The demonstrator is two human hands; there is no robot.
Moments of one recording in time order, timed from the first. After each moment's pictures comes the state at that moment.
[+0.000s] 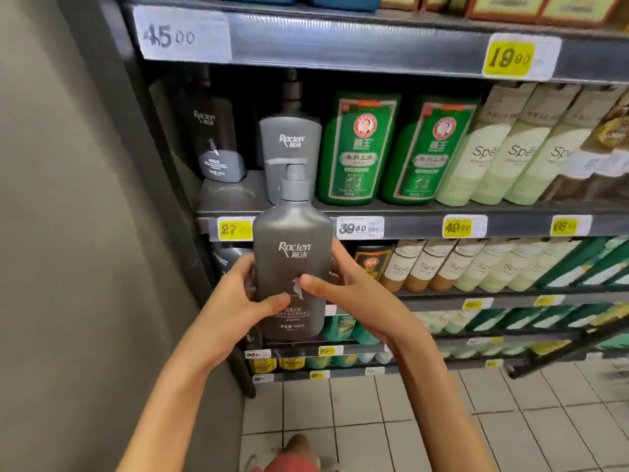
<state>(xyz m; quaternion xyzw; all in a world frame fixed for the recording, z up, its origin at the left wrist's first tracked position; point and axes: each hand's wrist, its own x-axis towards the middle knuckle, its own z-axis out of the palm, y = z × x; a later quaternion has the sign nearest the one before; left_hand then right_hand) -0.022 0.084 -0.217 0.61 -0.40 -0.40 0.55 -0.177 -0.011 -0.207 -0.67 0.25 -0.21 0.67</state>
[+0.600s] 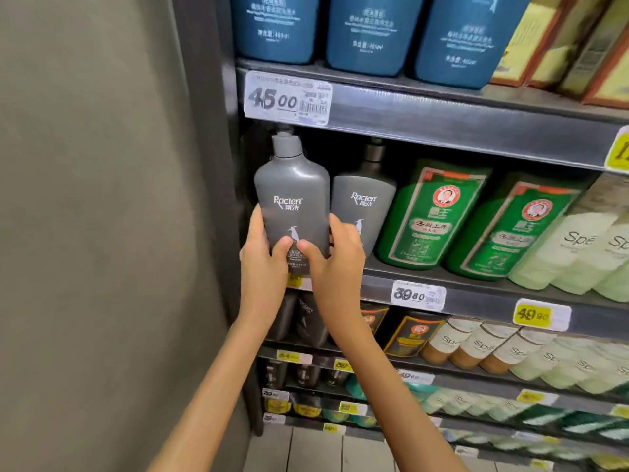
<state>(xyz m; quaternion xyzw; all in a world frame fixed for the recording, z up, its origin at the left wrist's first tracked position) 0.039 0.006 -0.196 0.65 -0.35 -0.10 0.67 -0.036 -0.041 -0.184 -0.75 0.35 -0.43 0.36</state>
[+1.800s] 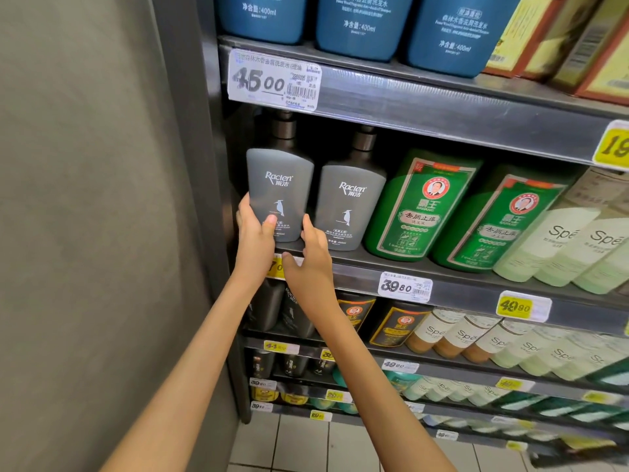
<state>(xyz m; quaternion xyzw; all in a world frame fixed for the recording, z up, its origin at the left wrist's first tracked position) 0.071 -0.038 -0.225 0.69 -0.31 -0.14 0.64 -0.027 -0.052 -0.217 -0.77 0.36 -0.28 0.44</state>
